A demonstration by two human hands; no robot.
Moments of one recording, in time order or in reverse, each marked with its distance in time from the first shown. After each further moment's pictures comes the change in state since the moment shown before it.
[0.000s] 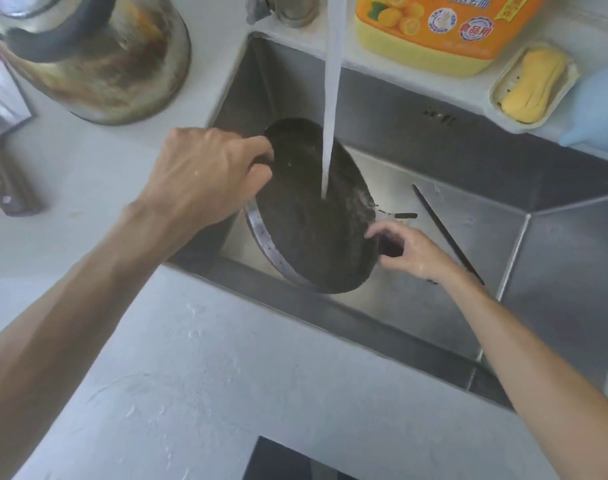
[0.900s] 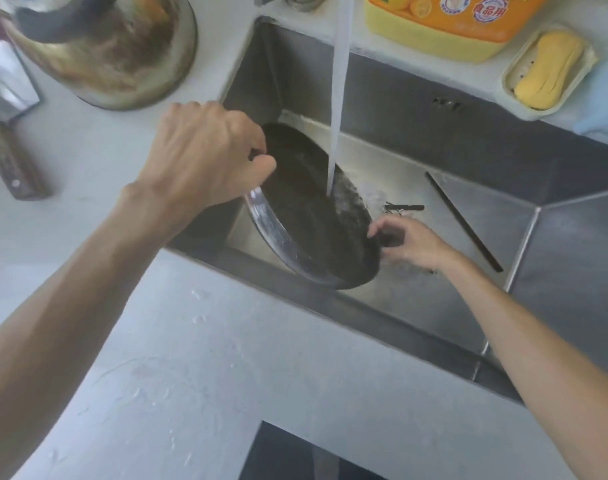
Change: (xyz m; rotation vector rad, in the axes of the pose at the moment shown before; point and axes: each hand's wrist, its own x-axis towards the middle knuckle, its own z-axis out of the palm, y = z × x) left_hand -0.003 0.000 -0.006 -0.020 0.077 -0.043; right_hand 0.006 -0.007 0.005 0.127 -0.059 -0.044
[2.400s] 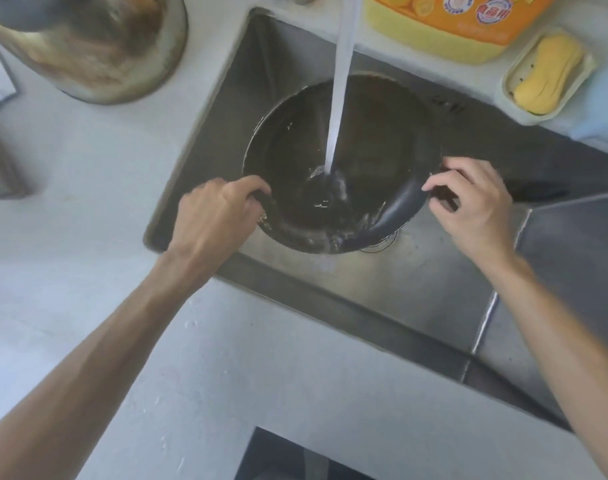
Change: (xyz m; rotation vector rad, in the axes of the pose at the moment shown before) left_hand -0.039 0.017 0.058 -0.271 -0.160 -0.329; right_hand -0.023 -0.018 -0.045 -0.808 0.888 -0.367
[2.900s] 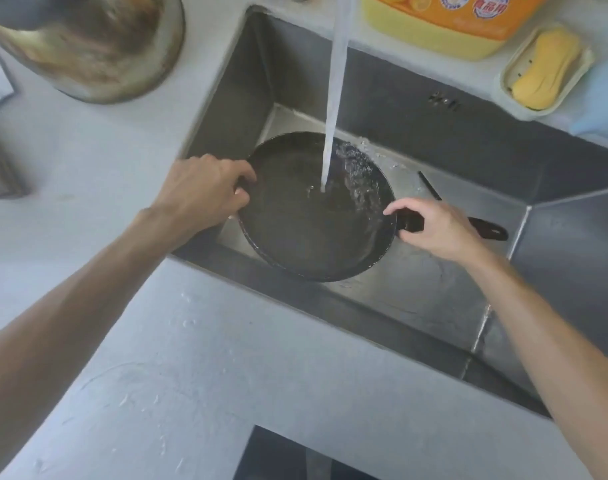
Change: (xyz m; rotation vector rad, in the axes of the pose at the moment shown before) left_hand 0.036 -0.026 -0.005 0.179 -0.187 0.148; right_hand -0.007 -0.006 0.015 0.223 -0.698 0.198
